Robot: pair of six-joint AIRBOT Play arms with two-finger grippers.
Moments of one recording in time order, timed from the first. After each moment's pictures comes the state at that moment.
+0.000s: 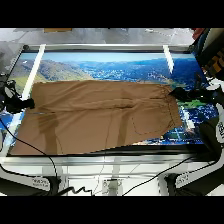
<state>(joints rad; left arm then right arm) 0.42 -1.66 1.39 1.67 -0.97 -1.55 -0.45 -1.76 1.46 -0.86 1.02 1.09</state>
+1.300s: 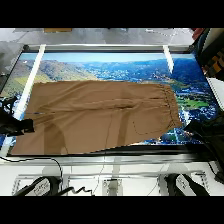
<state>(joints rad) 0.42 -1.16 1.02 1.57 -1.42 -1.36 -0.63 -0.98 0.76 -1.26 1.27 1.49</state>
